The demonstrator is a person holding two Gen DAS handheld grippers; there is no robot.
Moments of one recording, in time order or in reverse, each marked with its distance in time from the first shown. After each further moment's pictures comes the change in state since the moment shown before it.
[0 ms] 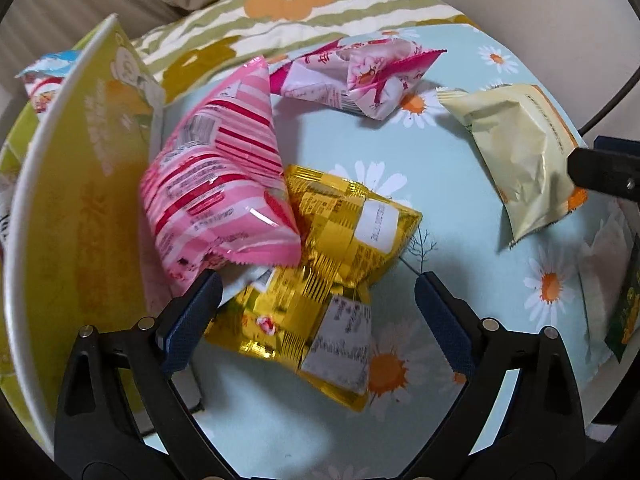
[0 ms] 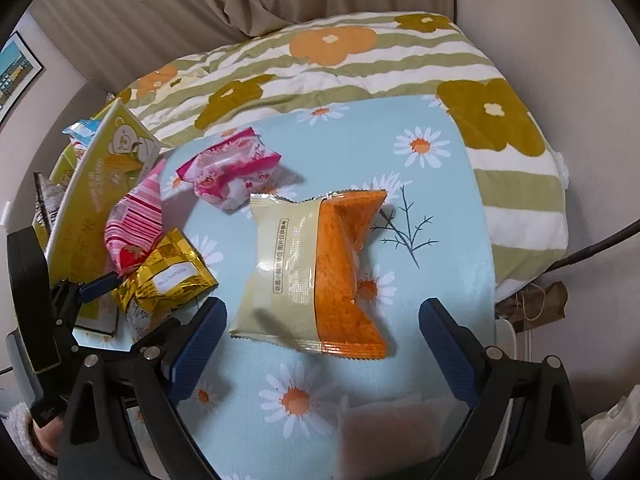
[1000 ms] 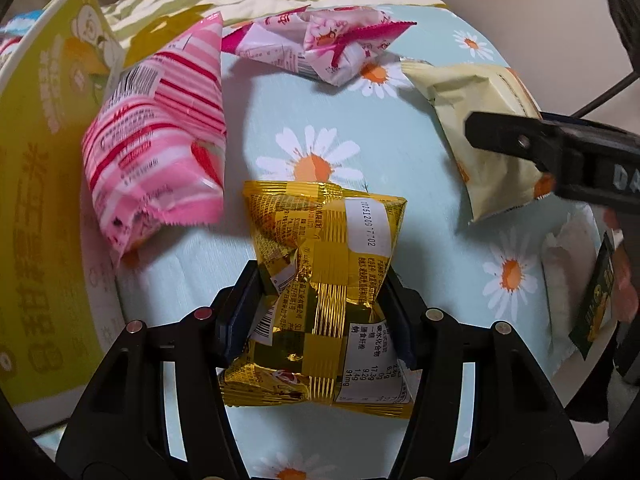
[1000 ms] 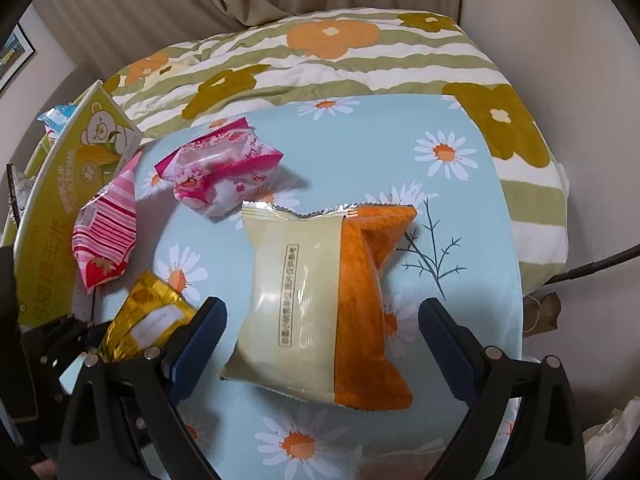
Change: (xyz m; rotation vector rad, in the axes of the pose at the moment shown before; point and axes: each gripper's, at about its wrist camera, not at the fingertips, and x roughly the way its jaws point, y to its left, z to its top) left arm 0.011 -0.015 -0.009 -0.054 0.079 -0.146; right arm 0.033 0.017 0.015 -0.034 0.013 -0.066
